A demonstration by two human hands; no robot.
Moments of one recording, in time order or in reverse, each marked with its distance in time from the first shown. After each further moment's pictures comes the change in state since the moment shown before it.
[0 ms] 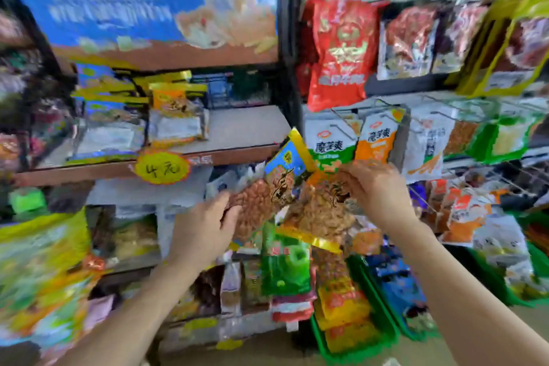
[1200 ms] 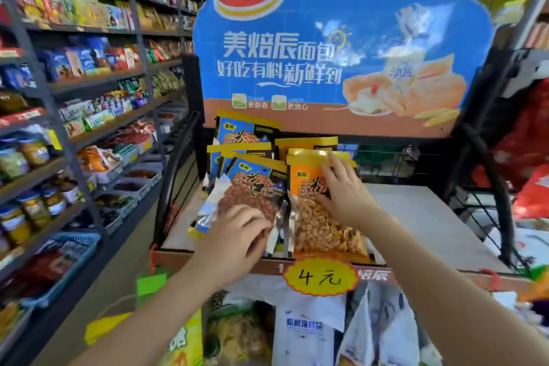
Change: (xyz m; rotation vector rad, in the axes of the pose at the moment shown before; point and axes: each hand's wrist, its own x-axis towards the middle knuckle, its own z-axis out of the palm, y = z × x) left_hand 0.100 -0.290 -0.030 0.007 -0.106 0.151; right_hand 0.263 -0.211 0.238 -0.051 -0.503 -0.119
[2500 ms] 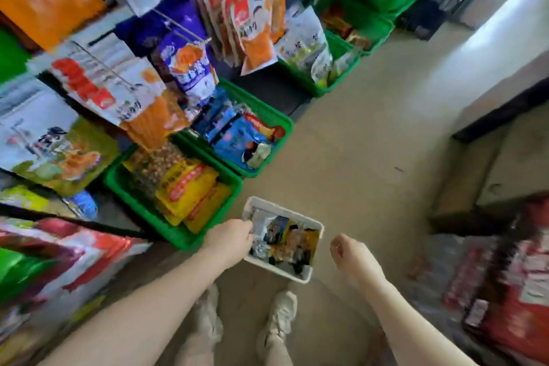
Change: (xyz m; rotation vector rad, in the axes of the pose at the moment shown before) left_hand -0.129 0.663 0.399 -0.155 -1.245 0.439; right_hand -0.815 0.314 0.175 0.552 -0.539 1.470
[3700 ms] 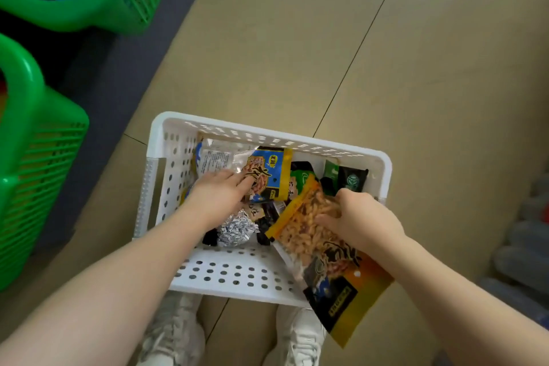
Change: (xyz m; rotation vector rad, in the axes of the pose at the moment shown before) left_hand 0.405 -0.103 0.402 0.420 -0.291 0.364; right_hand 0.354 0.135 0.313 -0.047 -0.331 0.211
